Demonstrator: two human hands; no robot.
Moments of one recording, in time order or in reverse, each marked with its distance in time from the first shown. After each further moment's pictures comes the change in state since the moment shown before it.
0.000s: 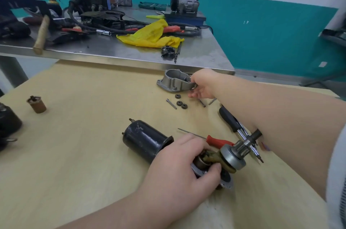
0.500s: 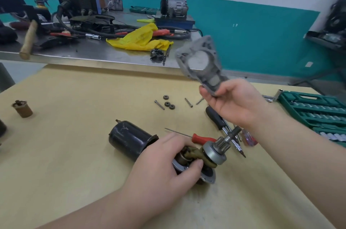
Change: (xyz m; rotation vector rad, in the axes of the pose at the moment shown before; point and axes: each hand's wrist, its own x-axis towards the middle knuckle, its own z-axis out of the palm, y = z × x) left_hand -0.003 -0.001 -0.001 0.014 -0.037 0.013; right_hand -0.126 0.062 -0.082 0.939 -0.337 -0.217
